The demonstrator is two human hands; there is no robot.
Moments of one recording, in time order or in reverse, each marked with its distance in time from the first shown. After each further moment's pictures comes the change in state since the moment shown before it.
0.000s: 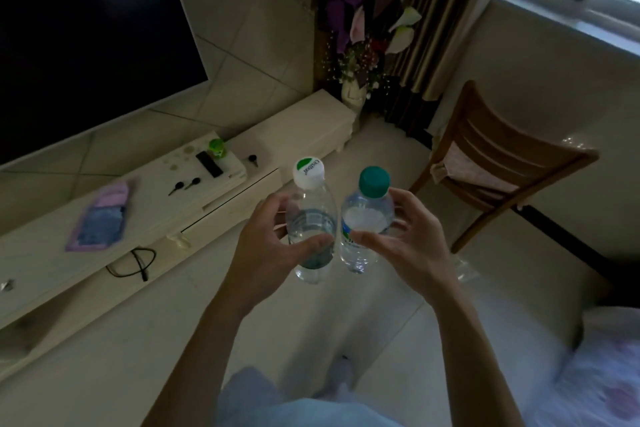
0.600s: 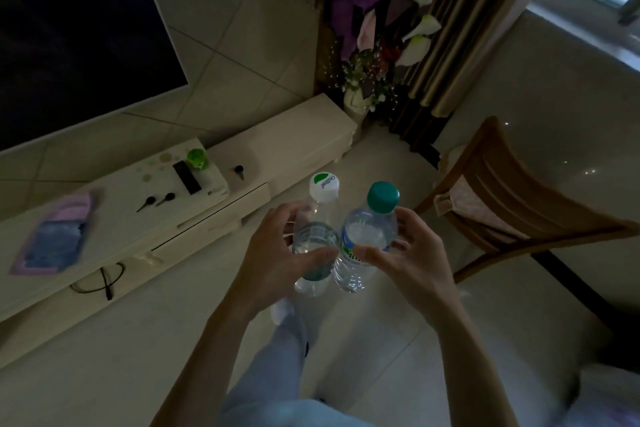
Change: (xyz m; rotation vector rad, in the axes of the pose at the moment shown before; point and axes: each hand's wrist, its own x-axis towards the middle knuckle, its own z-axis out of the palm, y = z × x) left_hand 0.184 -0.010 0.046 0.036 0.001 -0.086; right_hand 0.174 0.055 -0.031 0.017 -0.063 0.162
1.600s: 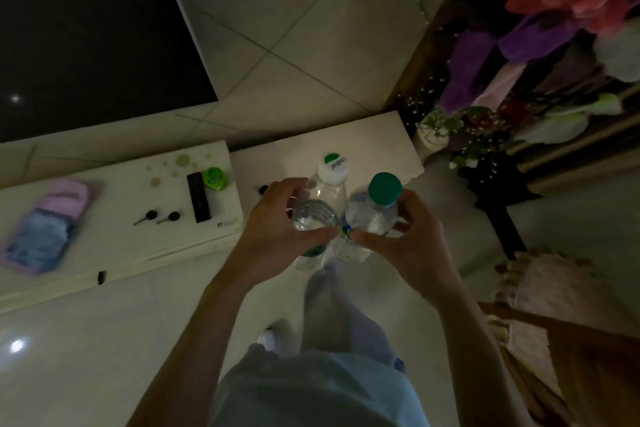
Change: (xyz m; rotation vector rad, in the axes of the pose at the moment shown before) left_hand 0.397 -0.016 -0.103 -0.028 0.202 -0.258; right_hand 0.465 -0.004 0.084 -0.217 -0.330 0.069
